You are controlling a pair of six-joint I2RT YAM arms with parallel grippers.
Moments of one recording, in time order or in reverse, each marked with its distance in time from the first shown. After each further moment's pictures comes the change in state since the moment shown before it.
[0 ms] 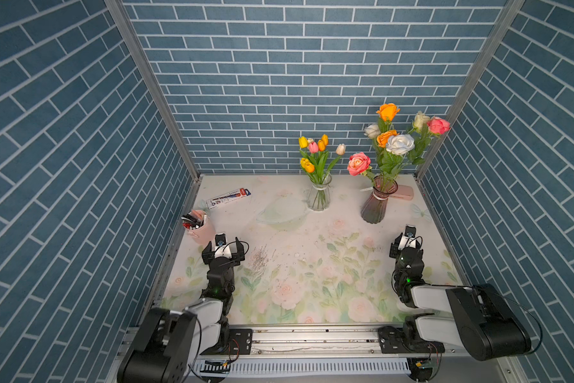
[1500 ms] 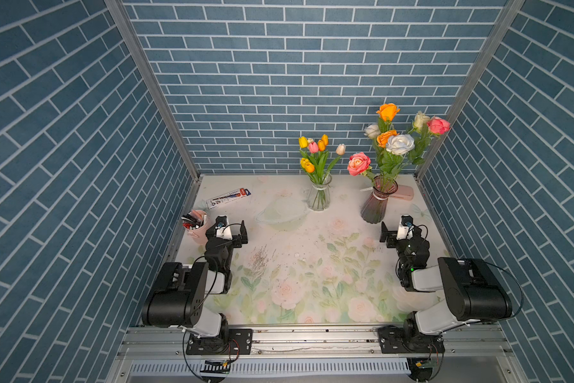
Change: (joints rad) left arm 0.132 0.301 0.213 0.115 0.320 -0.029; right arm -0.126 0.225 0.113 0.144 -0.475 0.010
